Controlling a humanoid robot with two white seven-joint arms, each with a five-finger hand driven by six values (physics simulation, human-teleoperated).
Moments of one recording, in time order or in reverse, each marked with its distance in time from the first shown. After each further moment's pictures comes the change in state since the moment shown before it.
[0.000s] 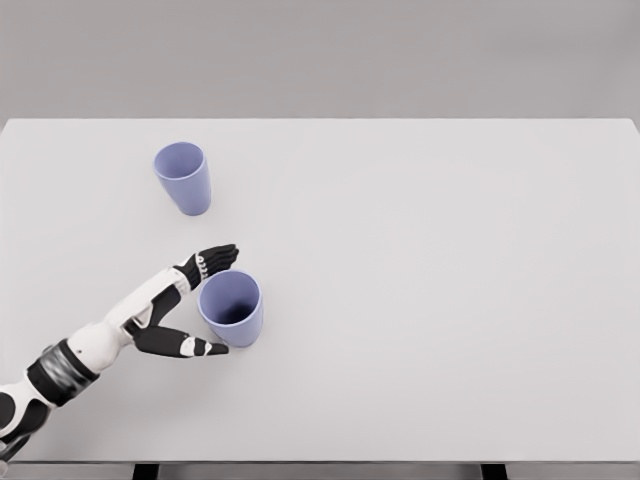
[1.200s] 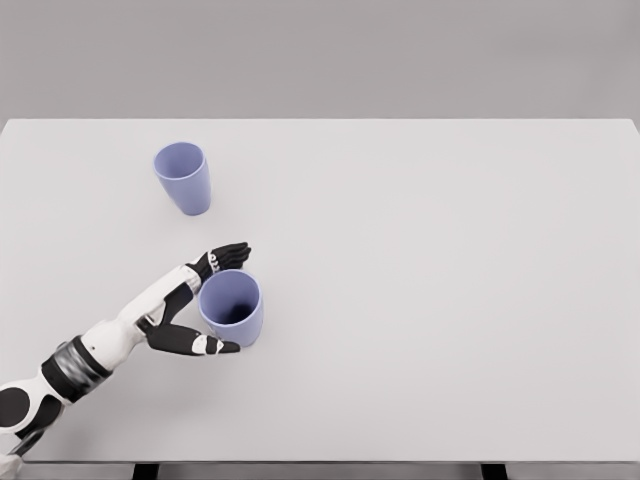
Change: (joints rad) left arm -0.035 -0.028 -0.033 0.012 -0.005 0.001 0.000; right arm 0.000 0.000 0.000 0.000 0.000 0.000 0.000
